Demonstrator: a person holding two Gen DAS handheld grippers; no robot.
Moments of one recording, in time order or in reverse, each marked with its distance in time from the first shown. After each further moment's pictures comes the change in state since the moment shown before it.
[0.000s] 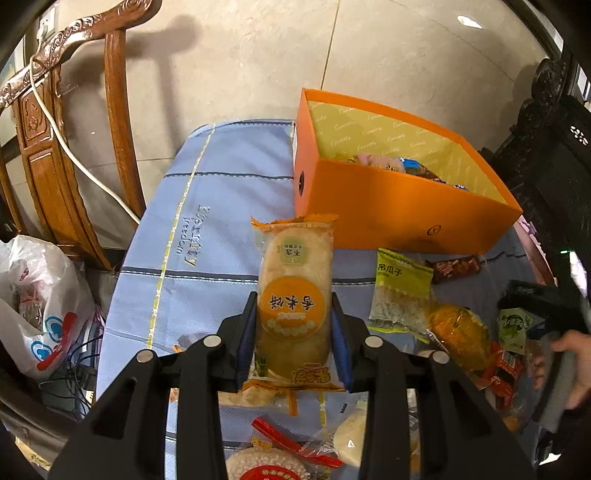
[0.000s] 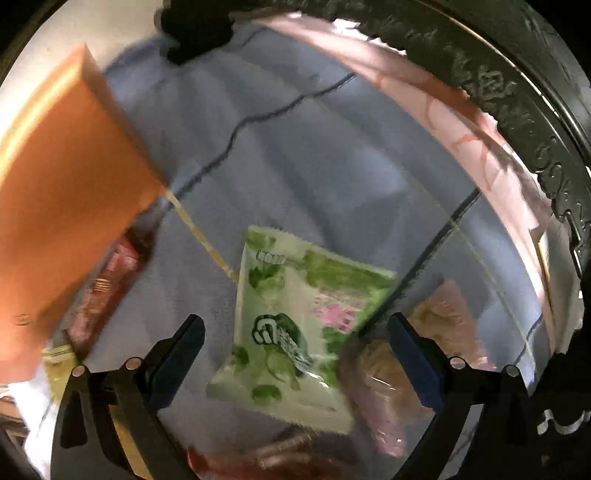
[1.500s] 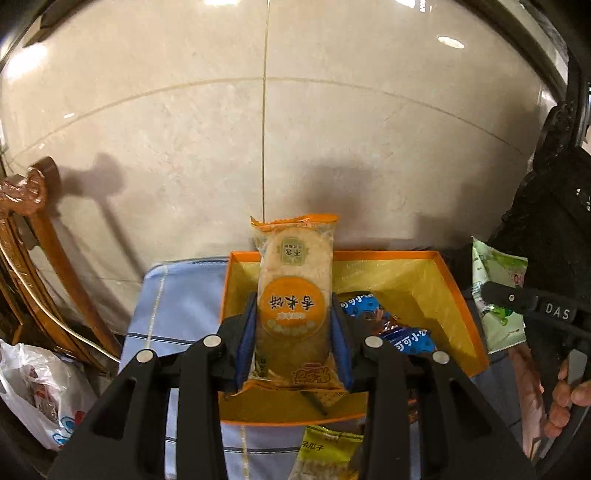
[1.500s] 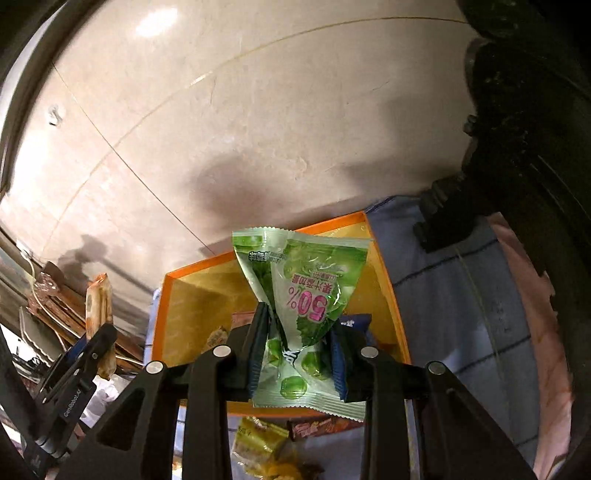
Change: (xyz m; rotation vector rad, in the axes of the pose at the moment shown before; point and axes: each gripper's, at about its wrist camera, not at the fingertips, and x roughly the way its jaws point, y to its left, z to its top) left arm -0.007 -0.111 0.198 0.070 -0.166 0.025; right arm -0.174 0.081 0.114 -0.415 -0.257 0.645
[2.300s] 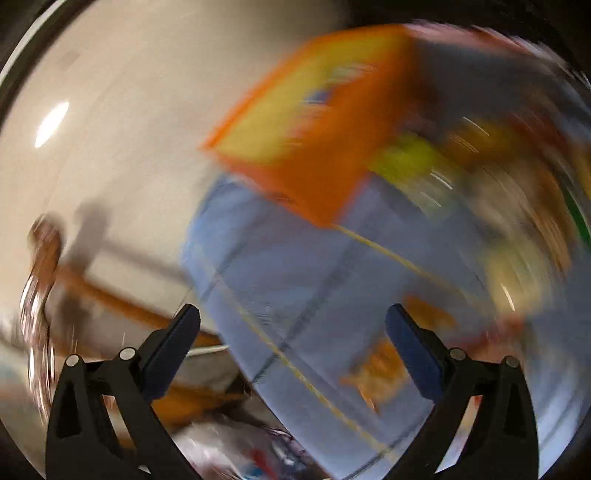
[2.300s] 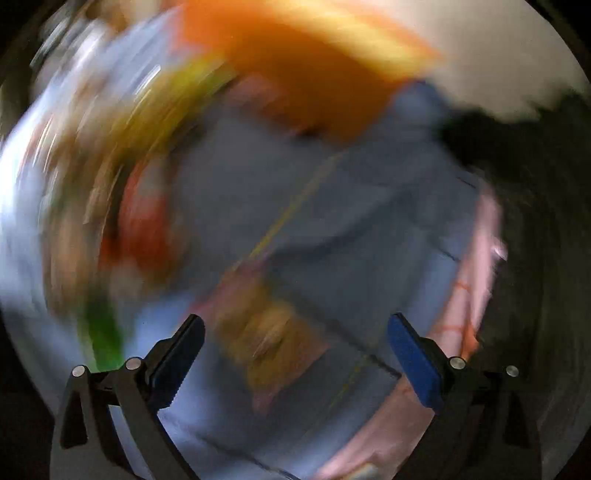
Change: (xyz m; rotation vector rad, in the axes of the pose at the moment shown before) left arm -0.038 0.098 -0.216 1.023 0.095 -0.001; right arm -0.025 -0.078 -0.241 -1.020 0.502 -0.246
